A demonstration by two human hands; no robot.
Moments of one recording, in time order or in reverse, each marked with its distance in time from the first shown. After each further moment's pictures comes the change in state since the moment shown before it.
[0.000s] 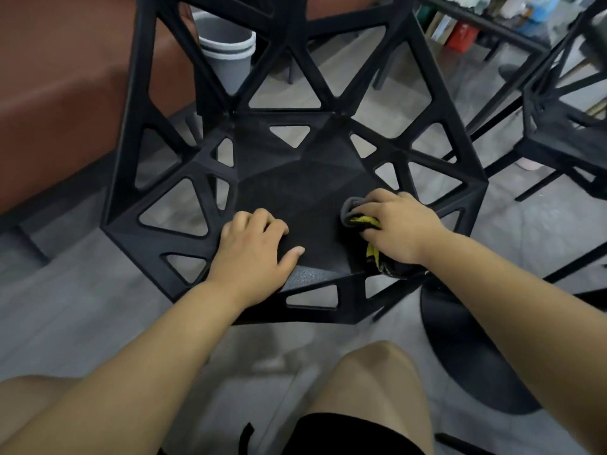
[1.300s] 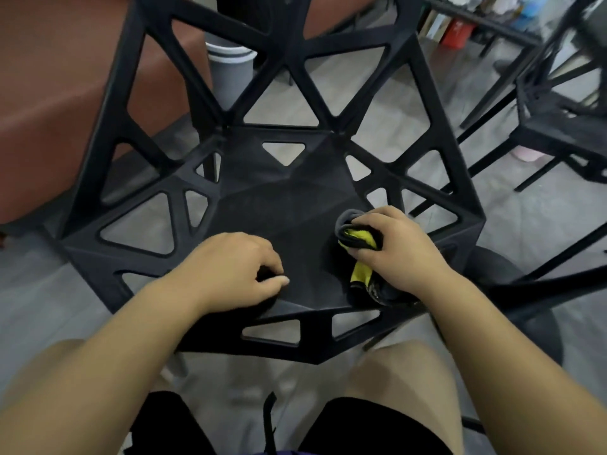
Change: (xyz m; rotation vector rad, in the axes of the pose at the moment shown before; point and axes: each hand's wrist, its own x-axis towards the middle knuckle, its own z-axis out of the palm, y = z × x) left_hand -0.050 -0.025 -0.062 0.053 -0.337 0.255; right_hand -0.069 -0.056 0.022 0.397 0.208 0.099
